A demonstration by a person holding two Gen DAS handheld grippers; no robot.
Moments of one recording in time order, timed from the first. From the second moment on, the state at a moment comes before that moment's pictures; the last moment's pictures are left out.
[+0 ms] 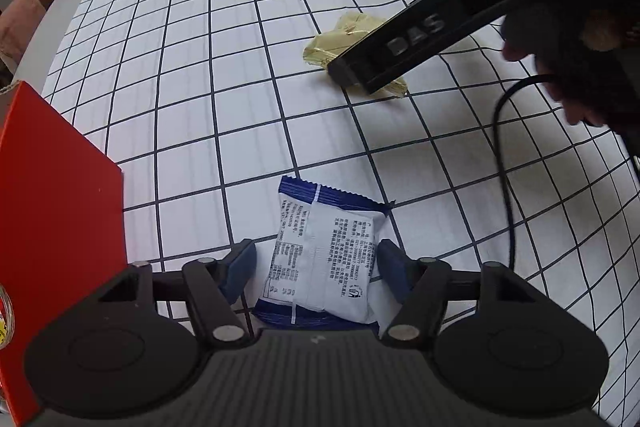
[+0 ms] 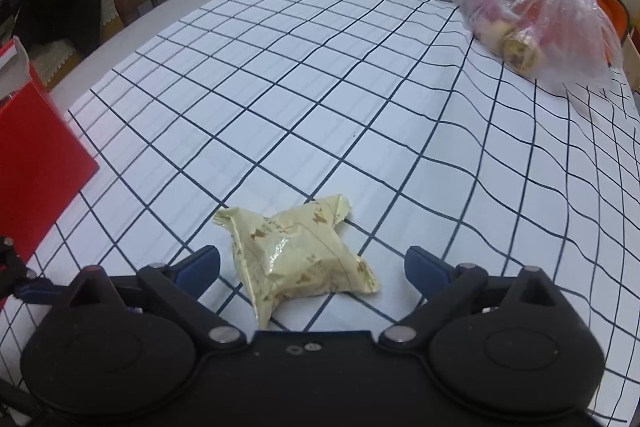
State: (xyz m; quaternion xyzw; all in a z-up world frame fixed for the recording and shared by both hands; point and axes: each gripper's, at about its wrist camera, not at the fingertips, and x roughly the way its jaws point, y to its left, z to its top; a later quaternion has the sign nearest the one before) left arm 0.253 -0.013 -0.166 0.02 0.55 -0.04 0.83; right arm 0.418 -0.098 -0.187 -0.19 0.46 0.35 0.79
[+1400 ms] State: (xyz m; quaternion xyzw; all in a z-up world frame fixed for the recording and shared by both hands) left arm 0.160 -0.015 -0.085 -0.07 0.50 0.02 0.86; right arm 0.277 -0.179 -0.083 -0.12 0.43 0.32 0.83
